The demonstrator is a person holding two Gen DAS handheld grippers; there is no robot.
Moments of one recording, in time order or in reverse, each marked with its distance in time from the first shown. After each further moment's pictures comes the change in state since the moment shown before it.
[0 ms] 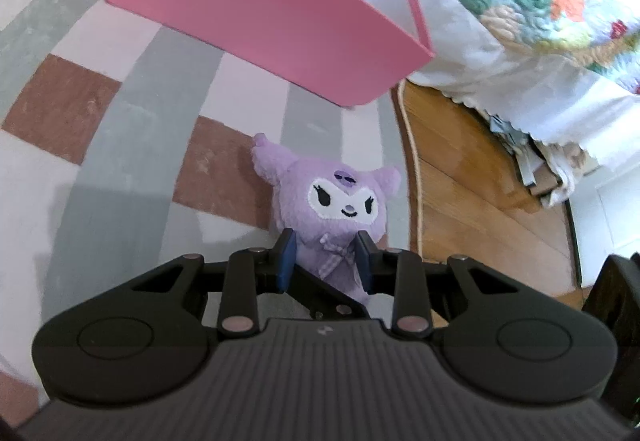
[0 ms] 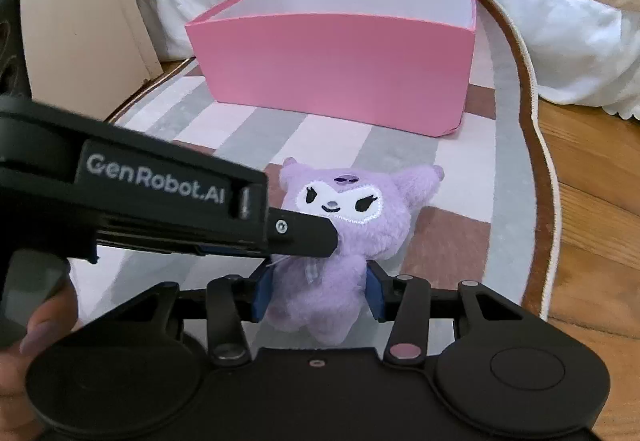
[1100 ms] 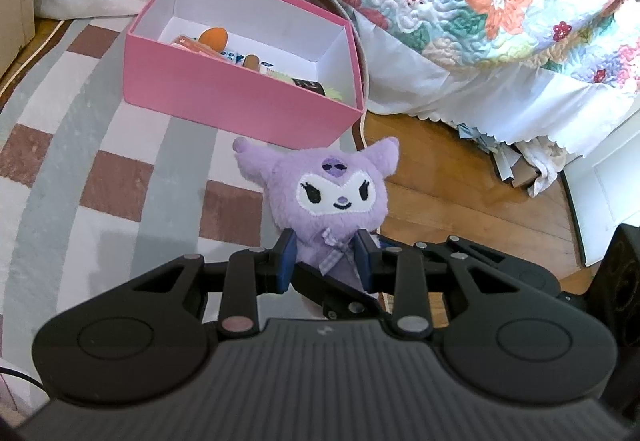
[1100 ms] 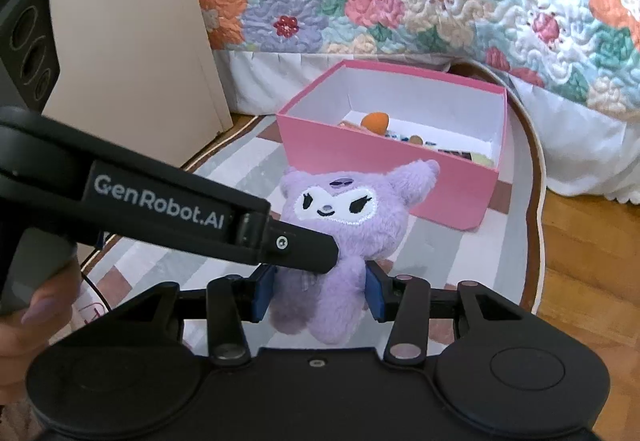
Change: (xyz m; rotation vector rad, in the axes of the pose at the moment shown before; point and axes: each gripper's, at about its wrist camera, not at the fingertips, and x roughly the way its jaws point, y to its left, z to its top) left arm -0.116 -0.054 0.025 0.112 -0.035 0.047; right arm -0.102 0.050 0.043 -0.102 -0.094 0.071
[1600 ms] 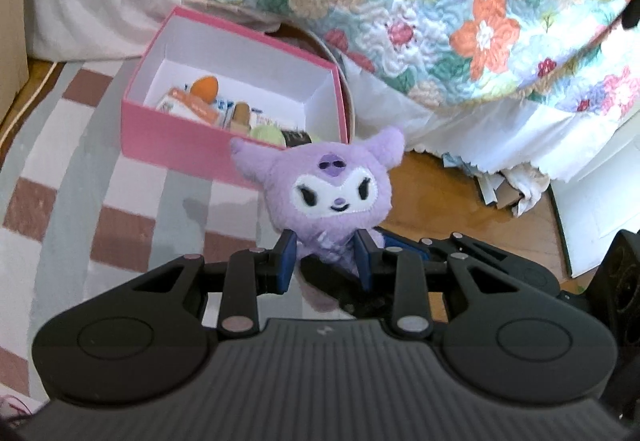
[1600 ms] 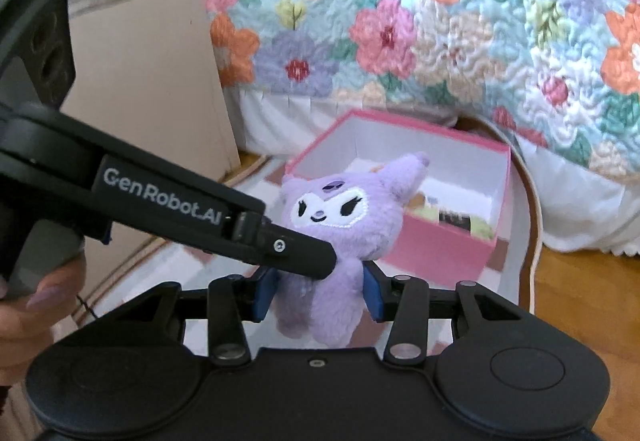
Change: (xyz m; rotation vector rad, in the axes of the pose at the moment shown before) left arm -0.029 -0.001 0.059 0.005 -0.032 -0.039; right arm -0.018 0.005 0.048 -0.028 -0.079 0.004
